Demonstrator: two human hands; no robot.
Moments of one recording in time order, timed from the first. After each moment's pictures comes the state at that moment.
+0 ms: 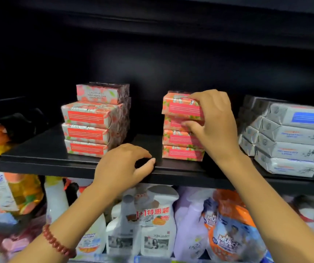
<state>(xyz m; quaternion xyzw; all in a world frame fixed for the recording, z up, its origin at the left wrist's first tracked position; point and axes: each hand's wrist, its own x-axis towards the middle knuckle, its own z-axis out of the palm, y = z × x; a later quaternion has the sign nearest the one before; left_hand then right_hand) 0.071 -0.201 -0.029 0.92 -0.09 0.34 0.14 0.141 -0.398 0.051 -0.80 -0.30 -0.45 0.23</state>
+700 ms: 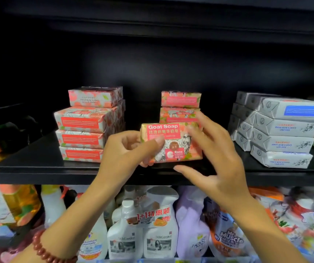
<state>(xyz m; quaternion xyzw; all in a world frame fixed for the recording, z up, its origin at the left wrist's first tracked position) 0.050 -0.226 0.009 0.71 -0.15 0.27 0.63 0.092 -0.419 -0.003 -0.71 -0.45 -0.45 0.29</state>
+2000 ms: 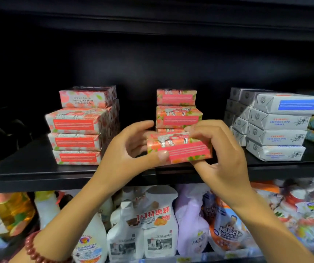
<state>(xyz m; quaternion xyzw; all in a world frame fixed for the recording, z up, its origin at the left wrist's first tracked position) 0.050 -0.218 0.009 0.73 -0.24 0.21 0.61 0.082 -0.415 0.006 -0.70 -0.44 -0.44 0.36</state>
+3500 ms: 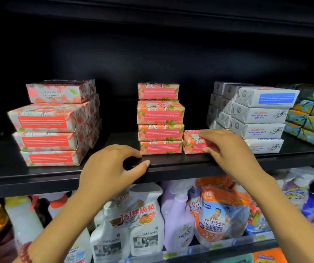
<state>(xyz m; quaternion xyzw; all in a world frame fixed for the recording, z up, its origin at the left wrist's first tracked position) 0.078 -0.219 -0.024 0.94 -0.10 0.29 0.17 0.133 -0.484 -0.003 -0.92 -0.22 -0.30 0.13</state>
